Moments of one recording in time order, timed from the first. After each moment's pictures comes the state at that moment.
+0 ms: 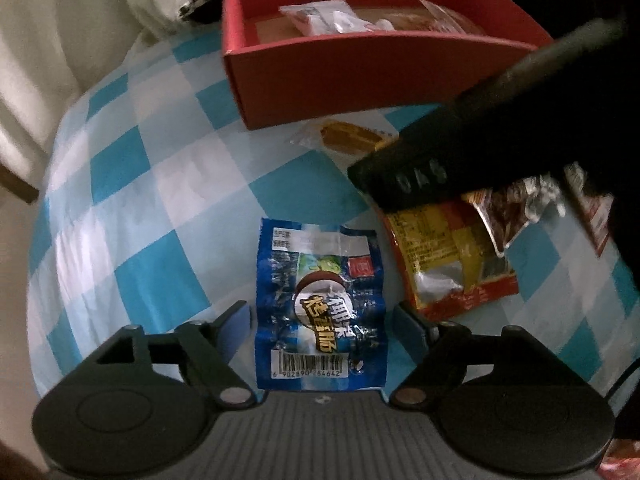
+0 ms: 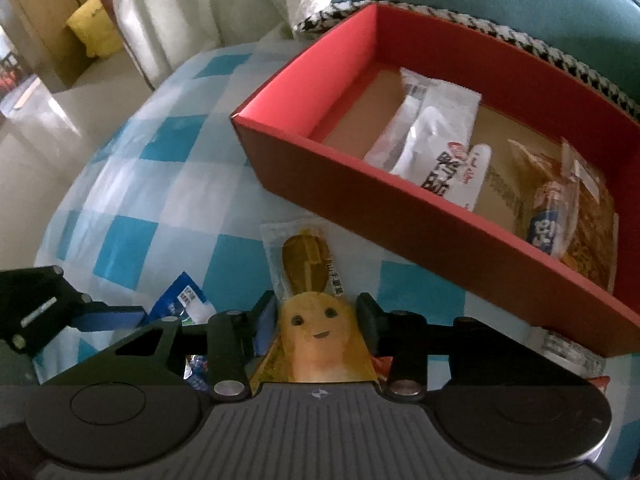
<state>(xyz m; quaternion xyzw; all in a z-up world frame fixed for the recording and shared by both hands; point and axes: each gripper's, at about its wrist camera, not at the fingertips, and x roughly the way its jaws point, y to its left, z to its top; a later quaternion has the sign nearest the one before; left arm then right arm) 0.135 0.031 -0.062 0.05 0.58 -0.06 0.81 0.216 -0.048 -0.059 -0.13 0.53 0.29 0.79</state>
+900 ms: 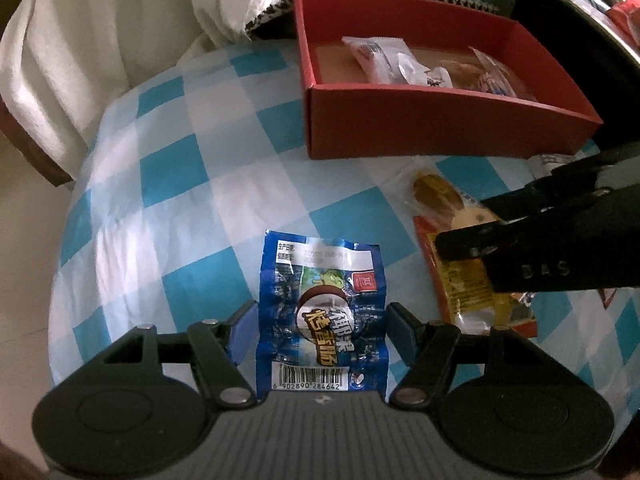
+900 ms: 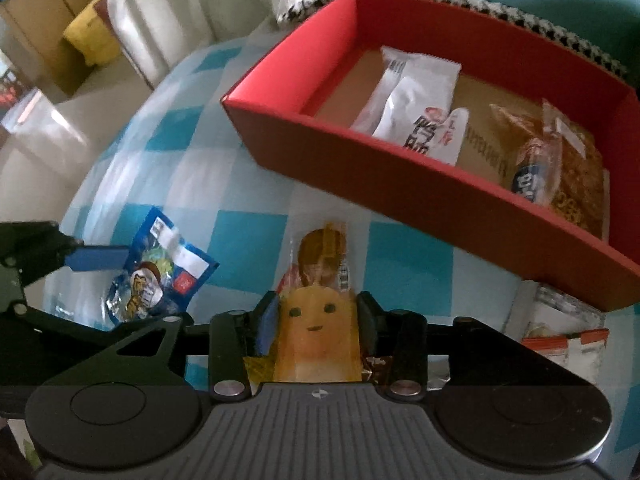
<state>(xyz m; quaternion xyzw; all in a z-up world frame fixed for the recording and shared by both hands) 0.145 0.067 -0.045 -0.01 0.56 -0.02 0.83 0.210 -0.064 -0.060 -0.10 0.56 0.29 0.77</state>
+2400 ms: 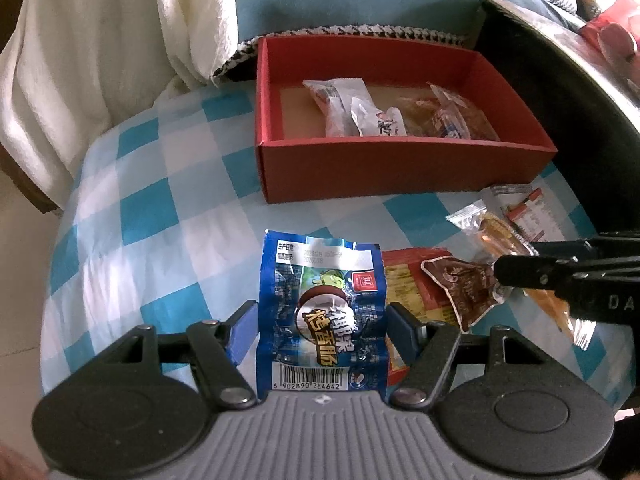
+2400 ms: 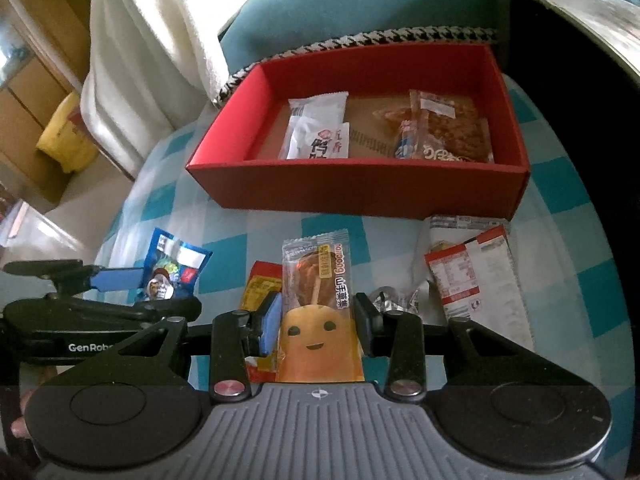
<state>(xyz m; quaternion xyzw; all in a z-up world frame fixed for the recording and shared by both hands) 0.143 0.045 -0.014 -0.02 0.53 -0.04 0.85 0.166 -0.148 -0.013 0.03 0.51 0.22 0.83</state>
